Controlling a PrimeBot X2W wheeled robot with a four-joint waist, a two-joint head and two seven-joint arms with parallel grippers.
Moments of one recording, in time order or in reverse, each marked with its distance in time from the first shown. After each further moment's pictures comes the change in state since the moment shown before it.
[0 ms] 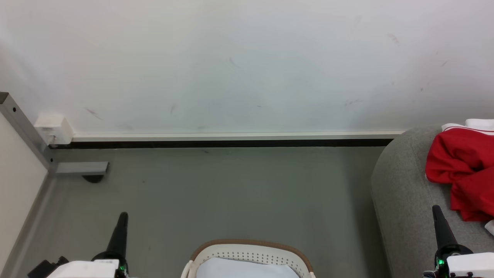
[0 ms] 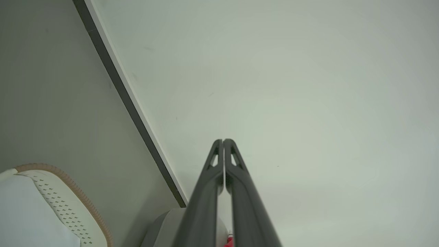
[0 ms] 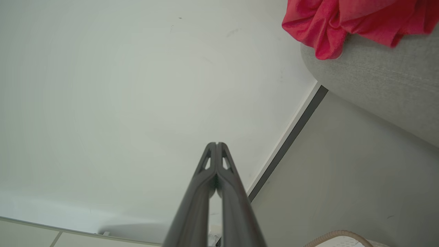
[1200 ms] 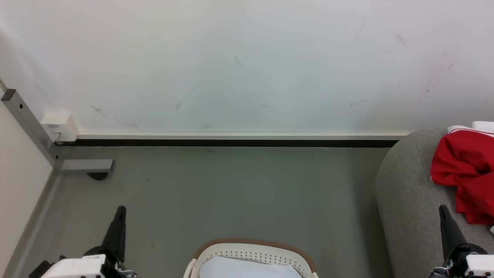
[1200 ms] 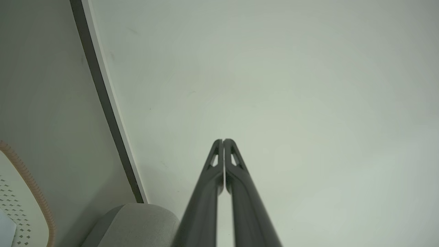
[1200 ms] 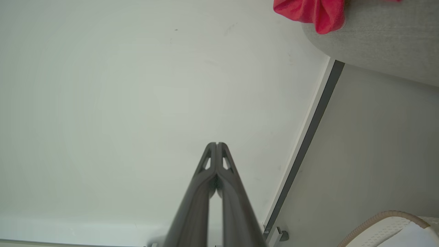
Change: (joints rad) left arm -0.019 0.002 0.018 -0.003 -0.244 -0.003 0.067; right arm -0.003 0.007 -0.052 -0.002 0.237 0.000 0.068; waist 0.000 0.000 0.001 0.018
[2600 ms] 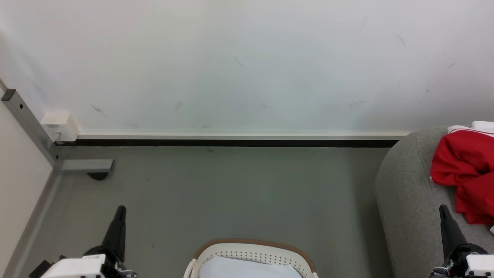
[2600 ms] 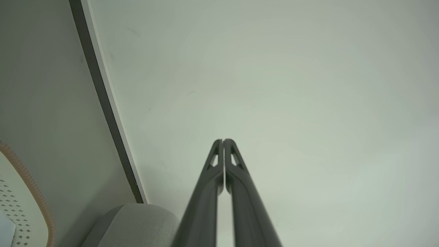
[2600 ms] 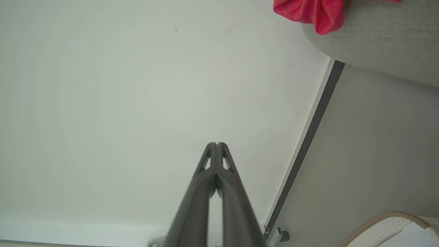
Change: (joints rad) left arm -0.001 0.000 0.000 0.000 0.000 0.000 0.000; right arm -0.001 0.002 -0.003 0.000 0.000 0.000 0.001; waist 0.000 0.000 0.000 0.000
